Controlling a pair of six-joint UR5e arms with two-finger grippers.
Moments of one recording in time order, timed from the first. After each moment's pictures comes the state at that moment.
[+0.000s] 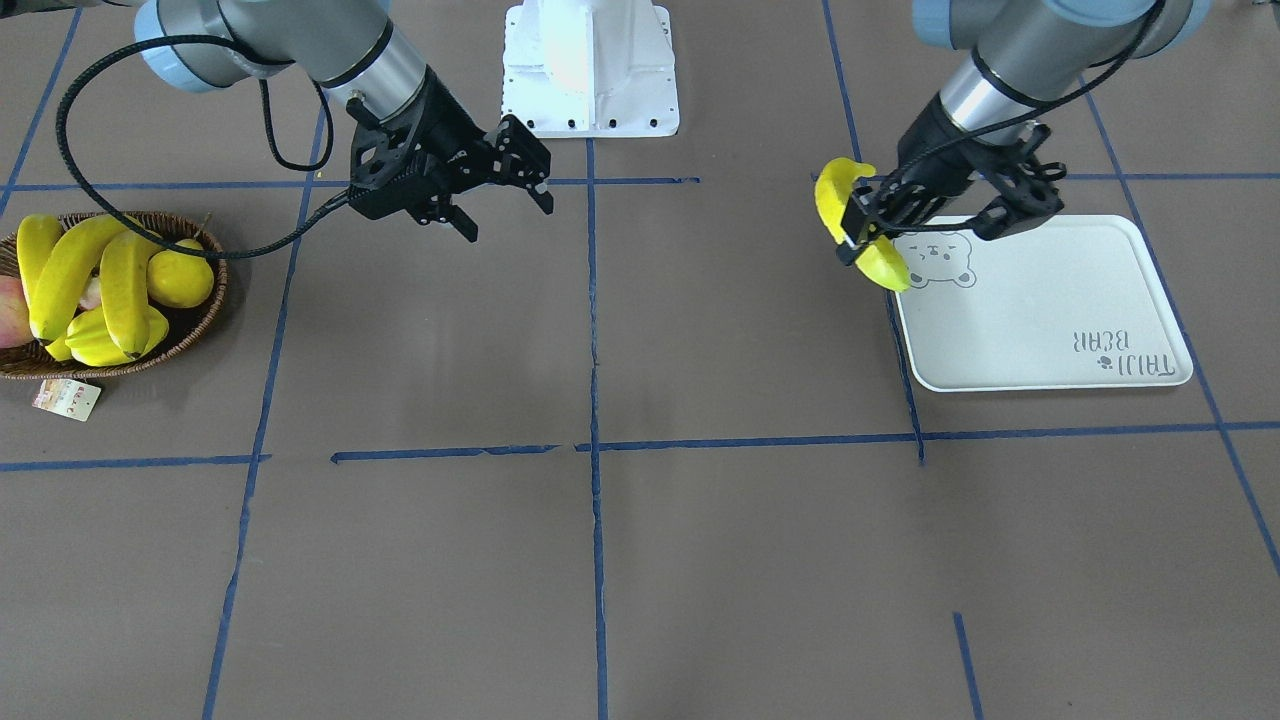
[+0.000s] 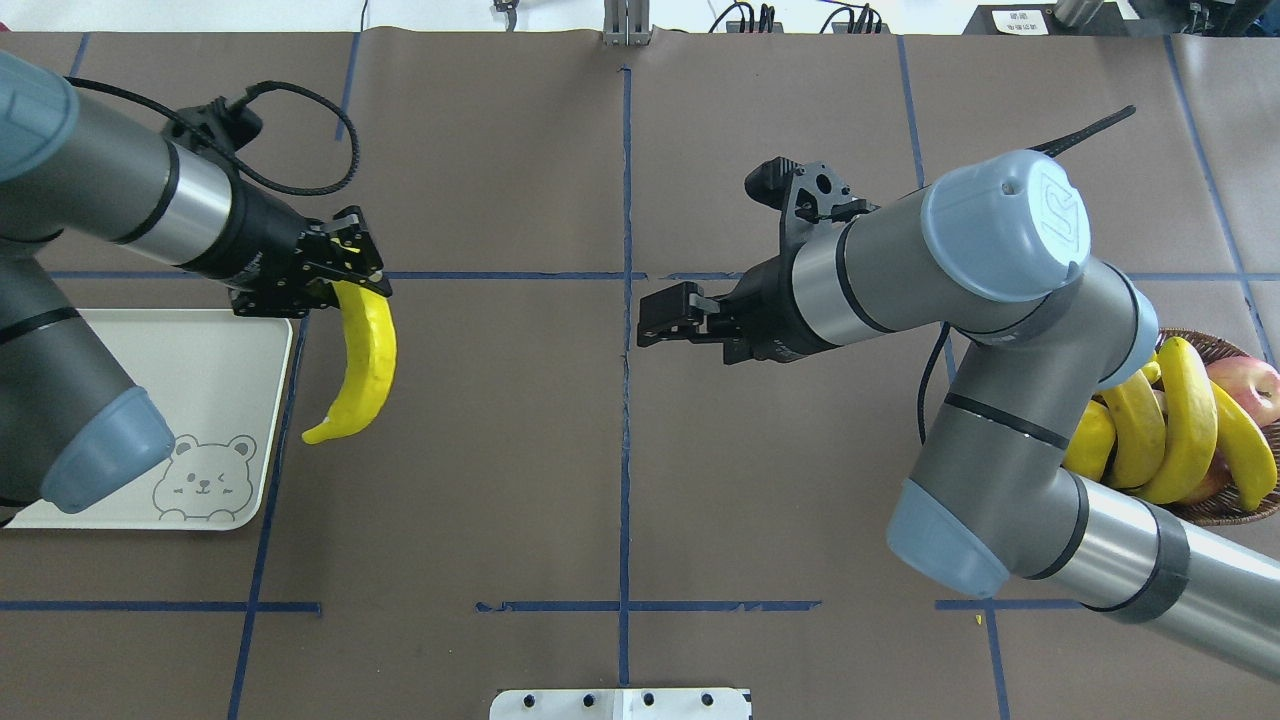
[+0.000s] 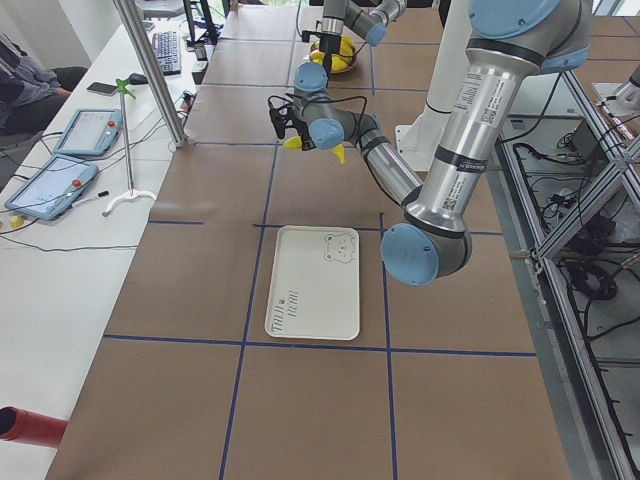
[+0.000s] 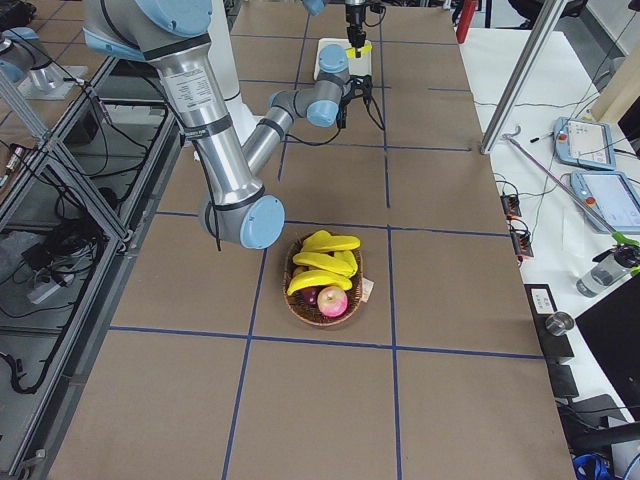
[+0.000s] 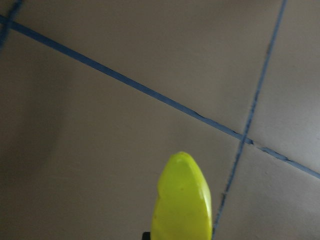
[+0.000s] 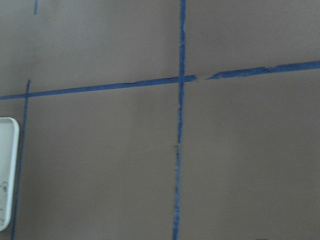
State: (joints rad) left arm -0.90 -1.79 -2.03 -1.77 -2.20 -1.41; right arm 0.65 -1.10 1.93 -1.26 2.05 1.27
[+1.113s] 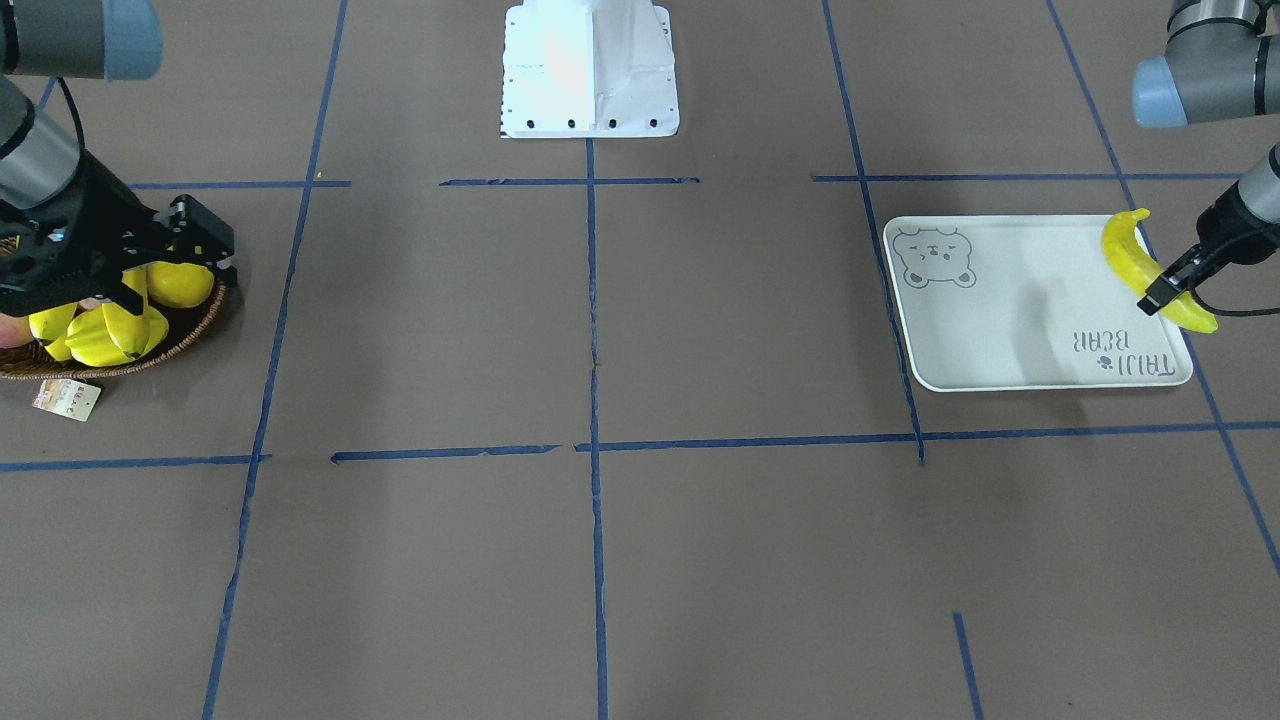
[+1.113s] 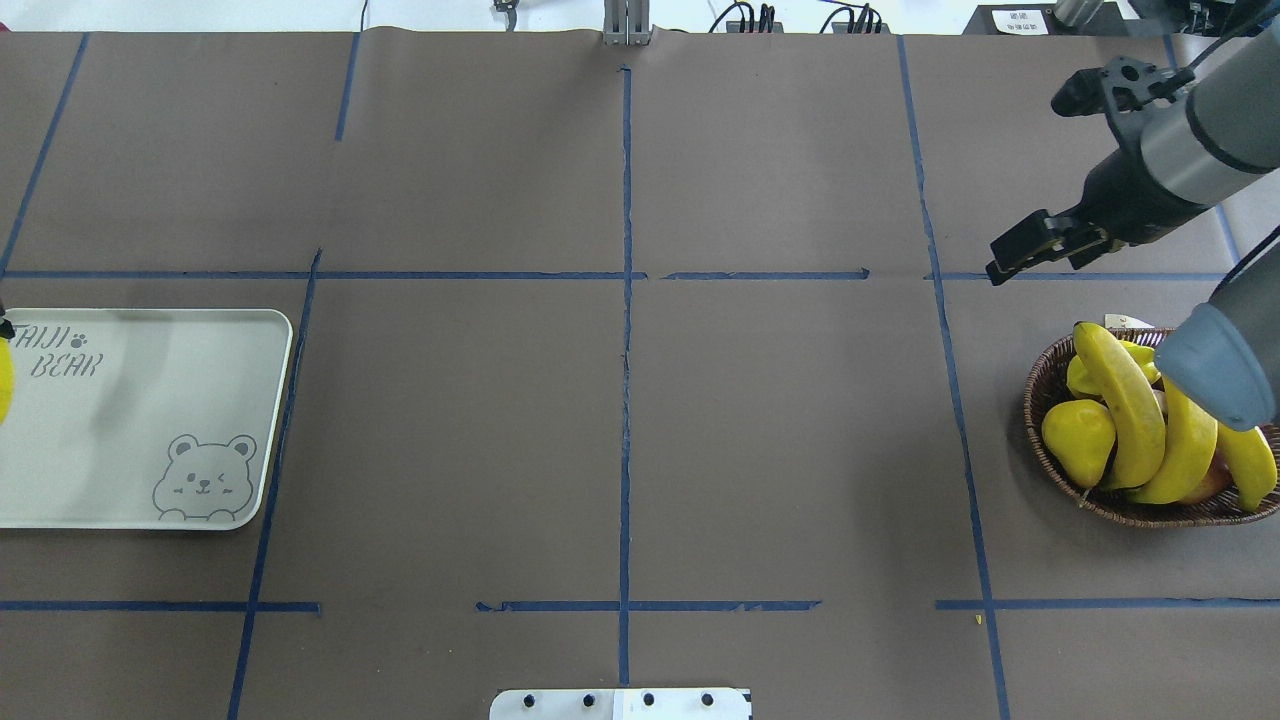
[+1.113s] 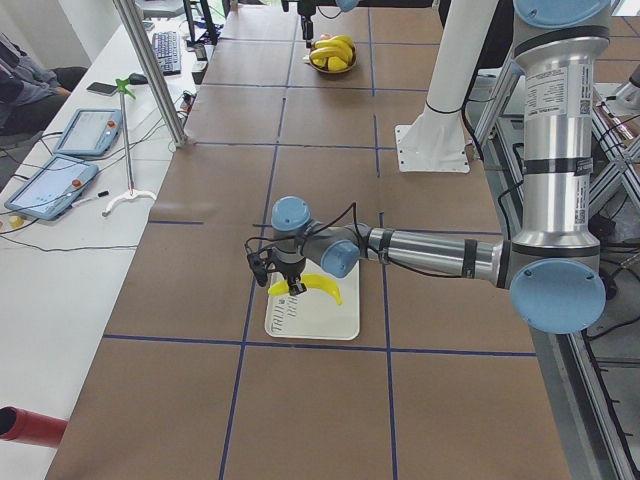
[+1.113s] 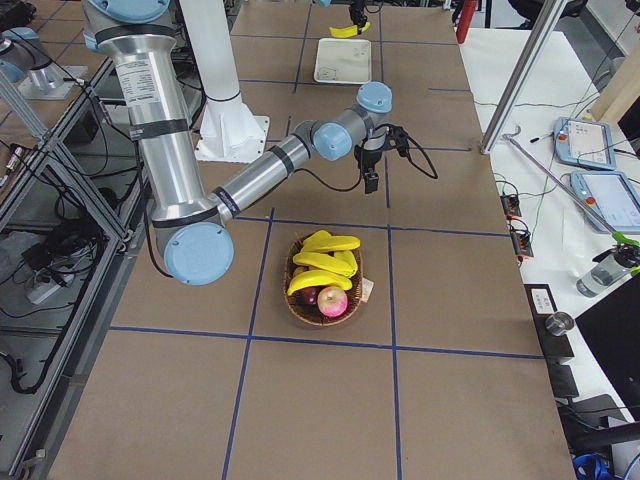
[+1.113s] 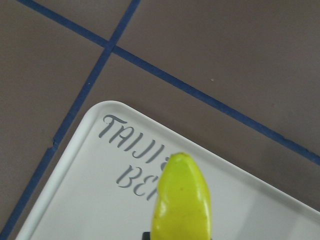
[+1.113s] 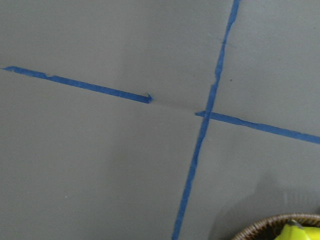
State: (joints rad) left arm -1.16 -1.49 -1.65 -2.02 -2.21 -1.11; right arm 1.05 -1.37 1.97 -1.58 2.28 0.51
